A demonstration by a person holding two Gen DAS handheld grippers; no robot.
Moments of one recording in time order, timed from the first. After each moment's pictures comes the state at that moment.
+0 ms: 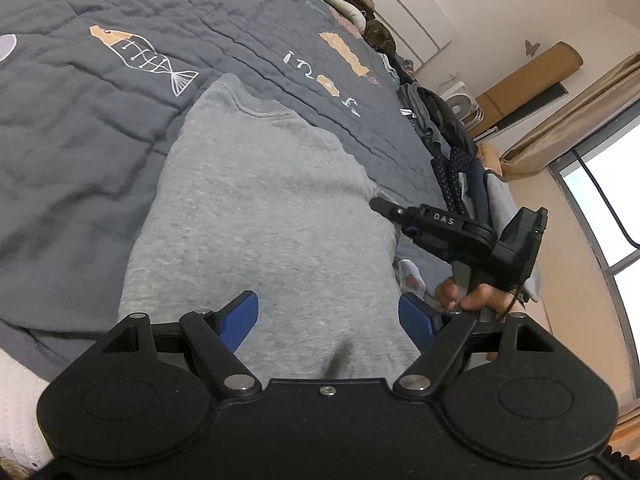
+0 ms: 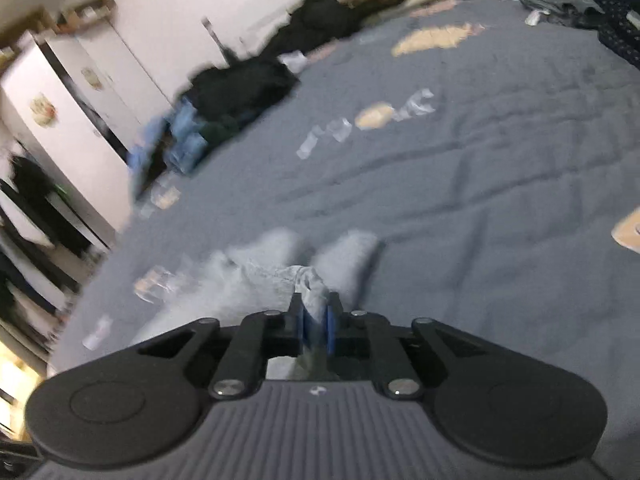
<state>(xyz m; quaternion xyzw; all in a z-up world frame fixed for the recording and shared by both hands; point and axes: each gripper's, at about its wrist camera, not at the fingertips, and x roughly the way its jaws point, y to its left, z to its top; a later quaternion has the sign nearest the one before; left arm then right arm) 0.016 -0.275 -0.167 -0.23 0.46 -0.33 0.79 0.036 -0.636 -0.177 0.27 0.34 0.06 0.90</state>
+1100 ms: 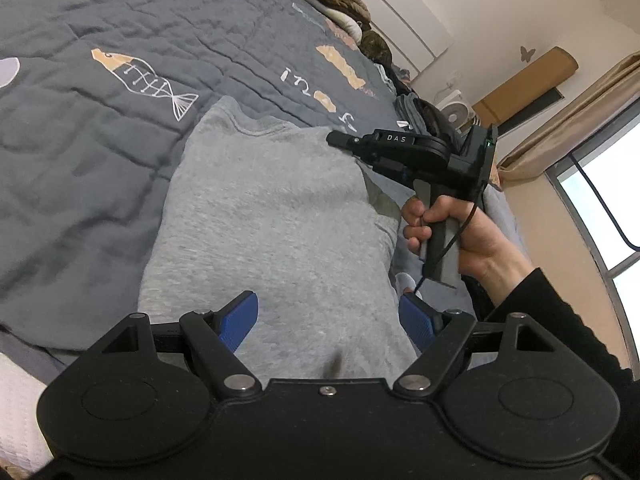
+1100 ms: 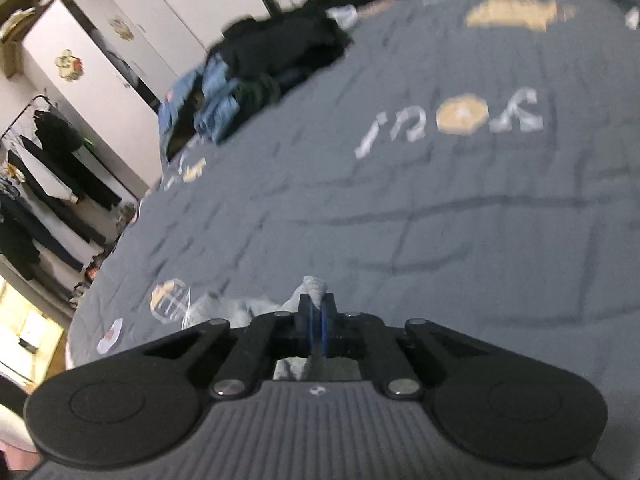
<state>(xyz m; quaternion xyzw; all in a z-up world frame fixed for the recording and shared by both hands) 0.019 -0.267 -0.154 -0.23 0.45 -0.33 0.80 0.139 -0.618 -0.168 0.23 0.37 0.14 0.89</state>
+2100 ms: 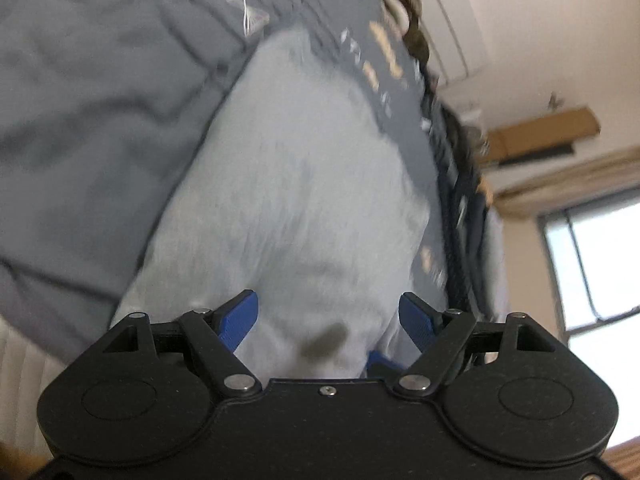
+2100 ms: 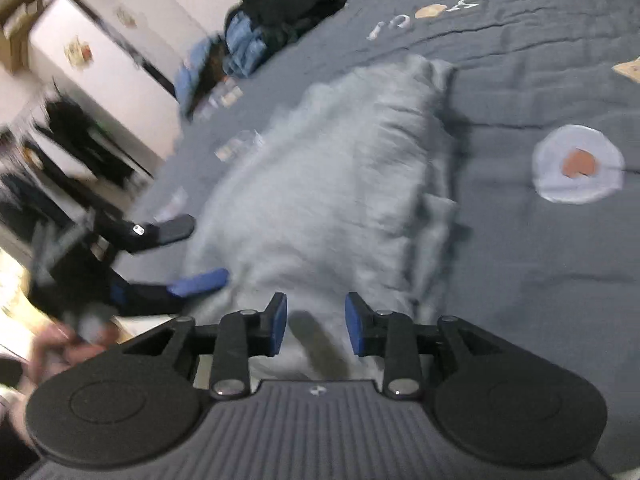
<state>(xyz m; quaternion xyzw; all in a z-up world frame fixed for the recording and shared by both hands) 0.032 -0.257 -0.216 -0.35 0.52 -0.31 0.72 -0.080 -0.552 -0.172 0.25 0.42 0.13 0.86</state>
